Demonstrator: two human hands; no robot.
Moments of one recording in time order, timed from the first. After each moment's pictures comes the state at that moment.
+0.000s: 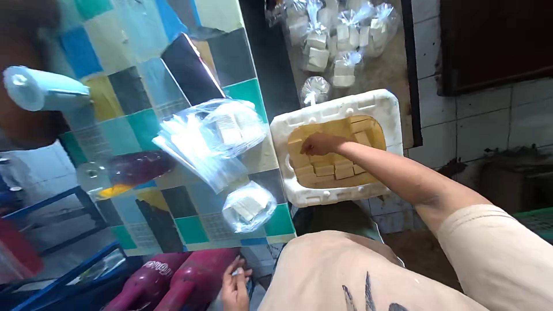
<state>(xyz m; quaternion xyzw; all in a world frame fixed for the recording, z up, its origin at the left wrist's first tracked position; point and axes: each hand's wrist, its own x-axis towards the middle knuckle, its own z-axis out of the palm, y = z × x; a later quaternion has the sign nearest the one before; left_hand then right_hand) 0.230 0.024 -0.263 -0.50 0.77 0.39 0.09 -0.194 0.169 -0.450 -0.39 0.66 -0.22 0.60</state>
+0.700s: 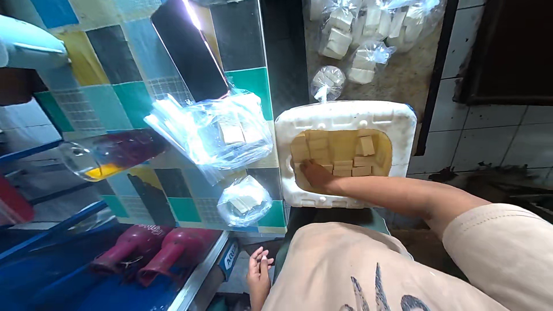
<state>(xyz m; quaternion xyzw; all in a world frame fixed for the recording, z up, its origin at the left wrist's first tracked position) 0.187 0.115 -0.261 -0.67 0.60 0.42 0.13 -0.098 0.172 -0.435 -0.35 0.68 -0.10 0.64</state>
